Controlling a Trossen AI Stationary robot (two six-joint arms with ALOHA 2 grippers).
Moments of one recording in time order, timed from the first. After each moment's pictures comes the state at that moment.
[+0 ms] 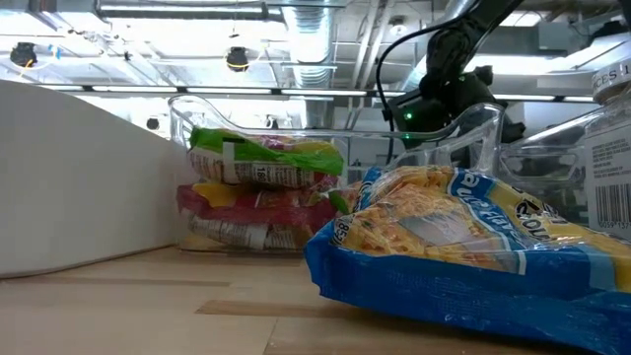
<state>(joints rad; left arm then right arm) -0.27 0.88 1.07 -0.31 -0.75 -0.21 -0.25 1.79 1.04 -1.16 -0.40 1.26</state>
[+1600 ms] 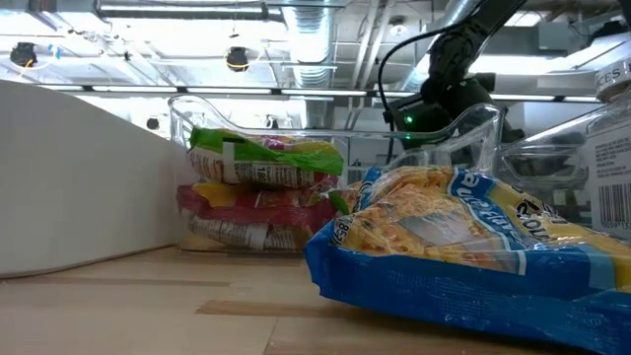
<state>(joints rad) -0.27 0.88 1.07 -0.31 -0.75 -0.21 -0.25 1.79 1.01 -1.10 -0.41 1.25</state>
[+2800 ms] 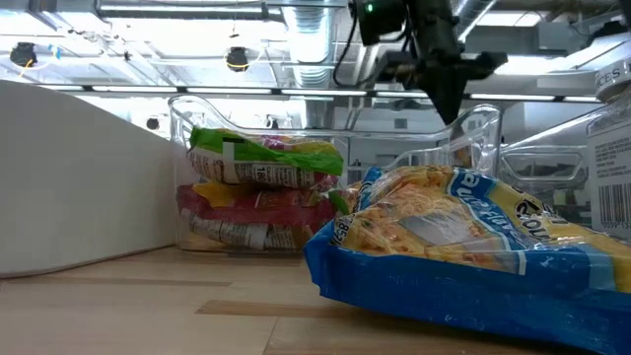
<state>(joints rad) -0.27 0.88 1.07 -0.30 -0.75 -0.22 -0.23 1.79 1.65 -1.54 -0.02 1.14</state>
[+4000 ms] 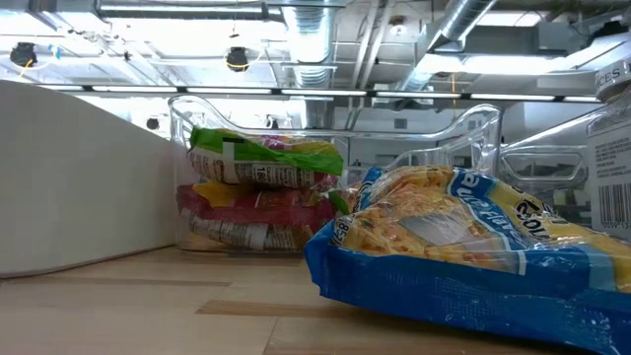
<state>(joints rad) -0.27 0.88 1.07 -0.39 -0.86 -0.16 0.06 1.49 1.71 -0.78 -0.02 1.27</state>
